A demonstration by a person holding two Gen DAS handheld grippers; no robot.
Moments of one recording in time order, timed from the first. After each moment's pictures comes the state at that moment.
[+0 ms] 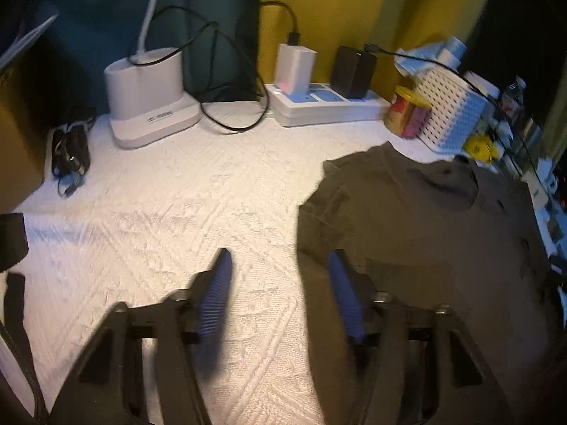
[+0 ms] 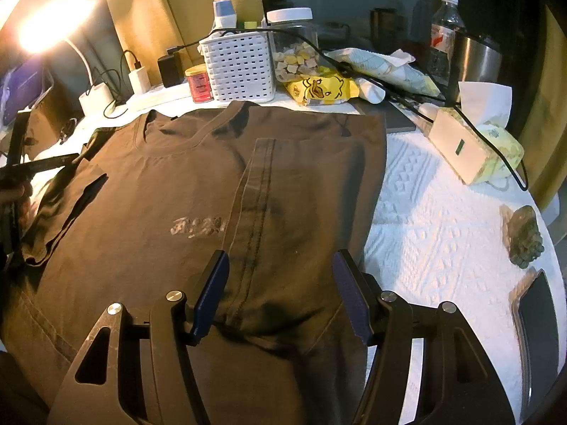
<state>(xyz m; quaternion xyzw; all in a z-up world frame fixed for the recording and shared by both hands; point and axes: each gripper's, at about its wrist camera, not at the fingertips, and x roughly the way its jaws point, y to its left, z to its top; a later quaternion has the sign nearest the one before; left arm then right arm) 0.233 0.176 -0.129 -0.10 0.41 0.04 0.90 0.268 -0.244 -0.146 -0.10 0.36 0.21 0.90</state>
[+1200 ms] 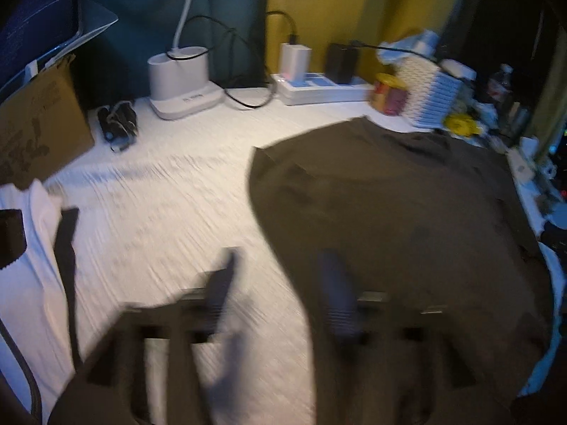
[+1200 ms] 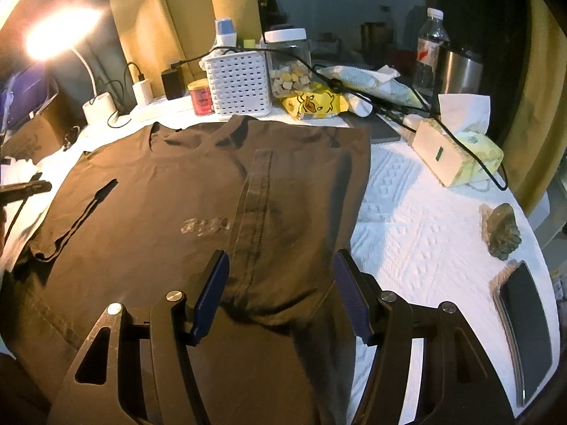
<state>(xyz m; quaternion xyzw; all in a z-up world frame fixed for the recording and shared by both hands) 0.148 0.158 -0.106 -0.10 0.43 0.05 0.90 0.236 -0.249 -0.128 -0.10 0.33 0.20 0.91</state>
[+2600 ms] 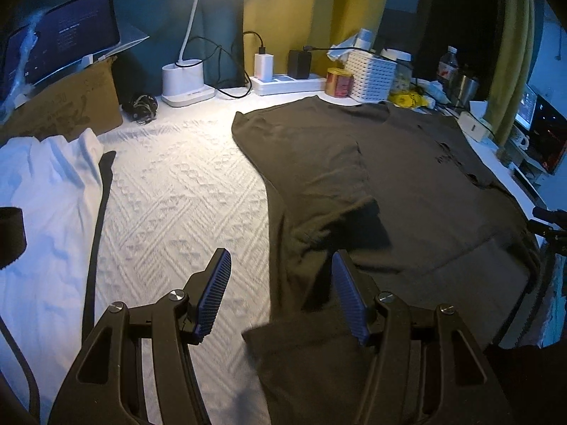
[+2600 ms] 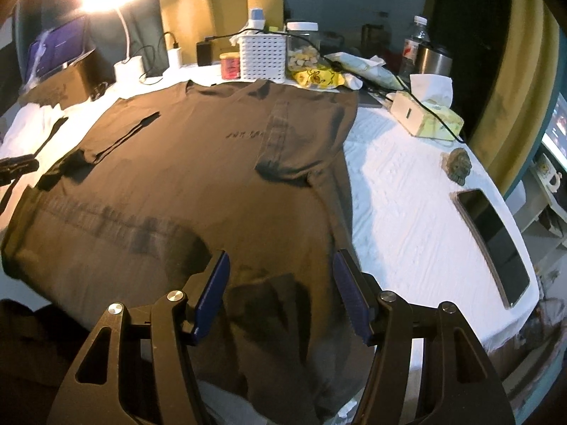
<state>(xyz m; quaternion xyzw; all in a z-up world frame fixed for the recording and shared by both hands) 0.017 0.116 -0.104 -0.06 0.39 0.03 0.92 0.105 -0.279 -0.150 -0.15 0.34 0.20 0.91</state>
